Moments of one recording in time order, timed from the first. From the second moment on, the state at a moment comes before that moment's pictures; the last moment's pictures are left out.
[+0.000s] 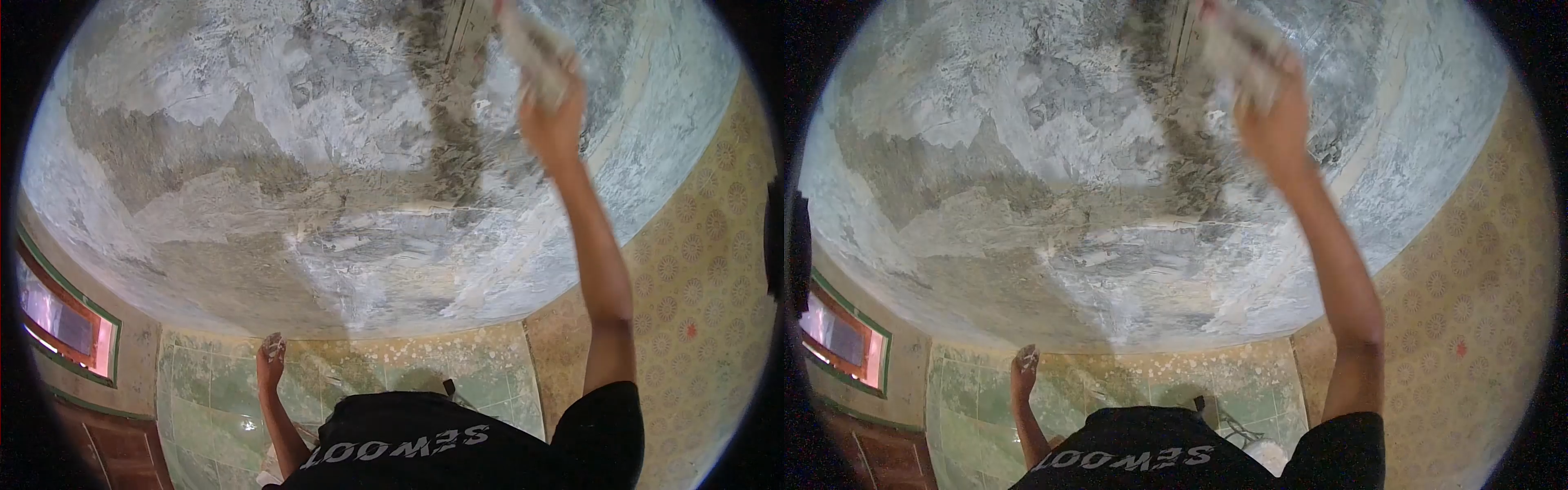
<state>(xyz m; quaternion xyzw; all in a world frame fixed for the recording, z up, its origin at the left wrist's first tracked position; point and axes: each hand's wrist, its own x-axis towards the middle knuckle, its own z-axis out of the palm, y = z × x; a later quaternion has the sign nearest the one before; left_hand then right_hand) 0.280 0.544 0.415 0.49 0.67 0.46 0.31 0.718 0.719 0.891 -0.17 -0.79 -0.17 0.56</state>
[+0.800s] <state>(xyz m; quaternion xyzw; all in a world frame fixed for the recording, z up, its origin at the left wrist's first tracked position) 0.297 0.555 0.434 0.50 0.69 0.43 0.29 0.697 0.711 0.865 -0.26 -0.82 -0.18 0.48</state>
